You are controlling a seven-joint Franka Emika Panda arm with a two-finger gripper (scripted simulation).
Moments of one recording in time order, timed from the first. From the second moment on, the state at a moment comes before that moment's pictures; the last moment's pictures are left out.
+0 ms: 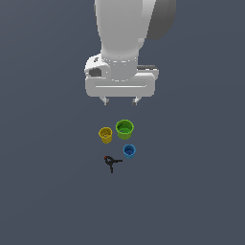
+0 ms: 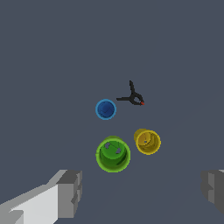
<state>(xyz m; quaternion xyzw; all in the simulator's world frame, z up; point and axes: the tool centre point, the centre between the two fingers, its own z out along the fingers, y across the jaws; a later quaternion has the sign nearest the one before) -0.012 -0.006 0.318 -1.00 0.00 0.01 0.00</state>
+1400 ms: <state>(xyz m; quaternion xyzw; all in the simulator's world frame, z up) -0.007 -0.047 0.268 -1.00 0.00 0.00 0.00</state>
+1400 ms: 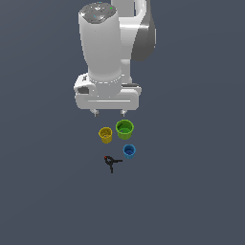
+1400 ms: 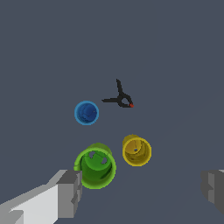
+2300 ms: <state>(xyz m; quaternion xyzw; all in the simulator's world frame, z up) -0.044 -0.082 0.121 -1.00 0.00 0.00 0.00</state>
